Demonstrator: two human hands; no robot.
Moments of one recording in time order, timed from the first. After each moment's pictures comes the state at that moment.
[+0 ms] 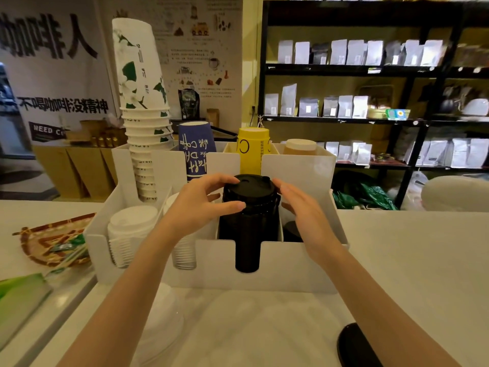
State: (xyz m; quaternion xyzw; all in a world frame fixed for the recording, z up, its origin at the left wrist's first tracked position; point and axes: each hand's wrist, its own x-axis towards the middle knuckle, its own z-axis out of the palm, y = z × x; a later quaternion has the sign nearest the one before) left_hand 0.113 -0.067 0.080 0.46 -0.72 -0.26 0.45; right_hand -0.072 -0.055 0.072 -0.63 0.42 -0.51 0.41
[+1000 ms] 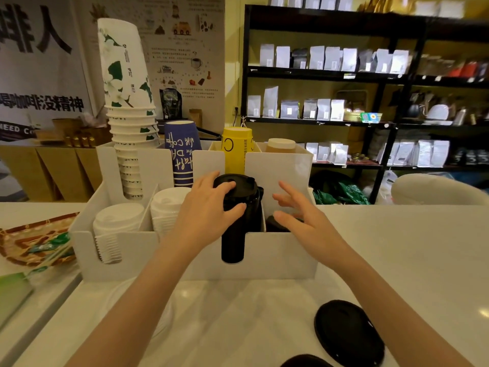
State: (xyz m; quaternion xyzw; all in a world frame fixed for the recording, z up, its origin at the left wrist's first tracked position) left_hand 0.074 -0.049 0.072 0.59 -0.74 0.01 0.32; right_hand -0.107 -0.030 0.058 -0.74 0.46 -0.42 0.25
